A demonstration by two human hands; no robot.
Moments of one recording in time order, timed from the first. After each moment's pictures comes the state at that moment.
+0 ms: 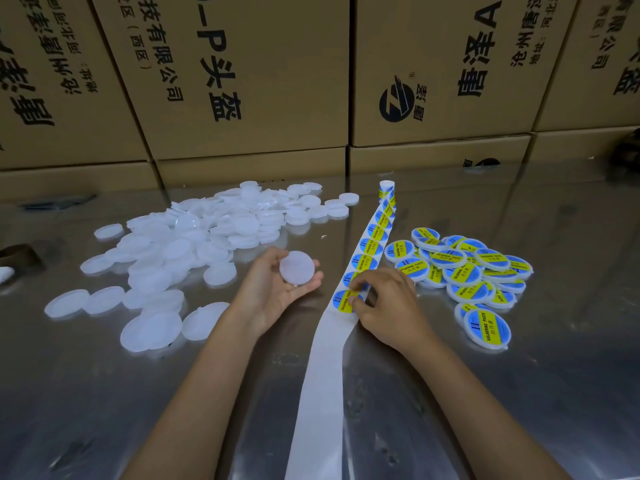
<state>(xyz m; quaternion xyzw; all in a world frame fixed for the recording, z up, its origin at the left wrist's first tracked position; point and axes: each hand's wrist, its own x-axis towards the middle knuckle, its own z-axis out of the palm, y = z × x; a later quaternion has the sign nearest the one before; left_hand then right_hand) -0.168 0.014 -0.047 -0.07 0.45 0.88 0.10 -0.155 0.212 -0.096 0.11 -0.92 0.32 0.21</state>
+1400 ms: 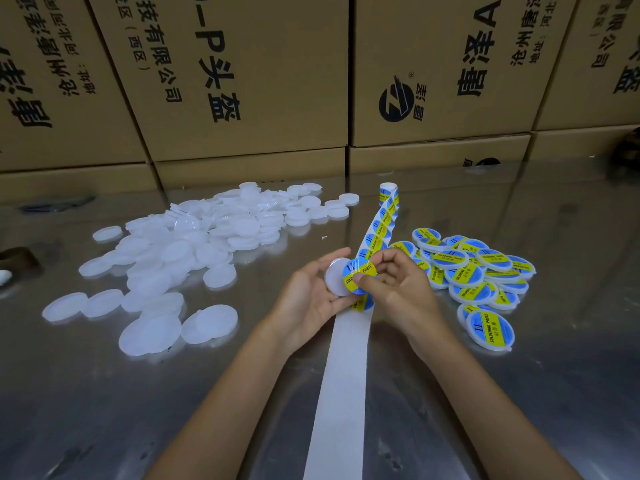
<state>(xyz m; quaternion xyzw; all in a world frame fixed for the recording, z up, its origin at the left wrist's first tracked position) -0.157 0.057 -0.055 0.00 0.46 0.87 0.18 -0.137 0.204 -0.058 0.04 -0.66 0.74 0.13</state>
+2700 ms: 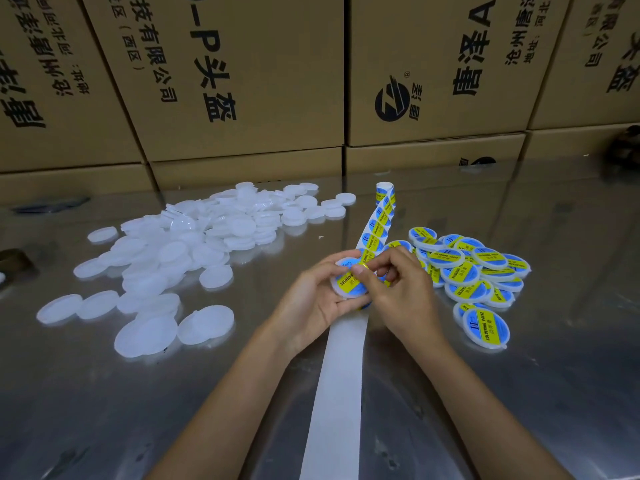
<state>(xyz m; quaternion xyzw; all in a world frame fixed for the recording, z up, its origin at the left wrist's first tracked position) -0.146 0.064 -0.048 0.08 0.44 0.87 0.22 -0.141 0.207 -0.070 0.06 -0.78 0.54 0.31</state>
